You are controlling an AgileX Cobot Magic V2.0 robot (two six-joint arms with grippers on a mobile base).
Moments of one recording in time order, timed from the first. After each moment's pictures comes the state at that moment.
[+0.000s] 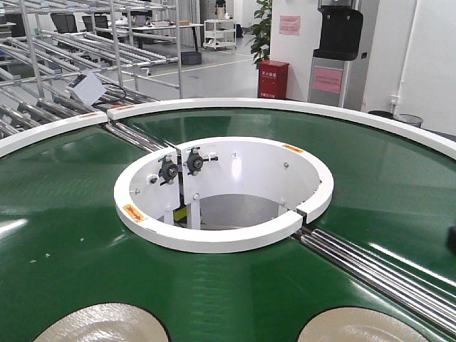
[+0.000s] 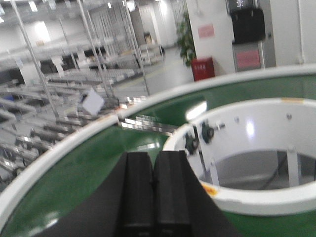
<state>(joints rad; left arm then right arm) -0.04 0.90 -0.81 -0.08 -0.04 0.24 0.10 0.89 -0.77 -0.02 -0.02 -0.09</state>
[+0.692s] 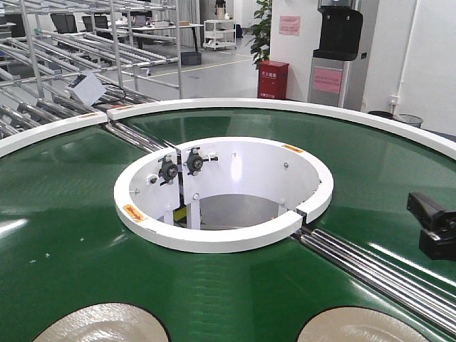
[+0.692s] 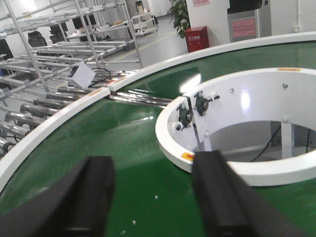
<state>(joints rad) -0.04 0.96 -0.81 -0.08 0.00 0.24 0.10 0.98 -0.77 0.04 -0.01 -0.05</state>
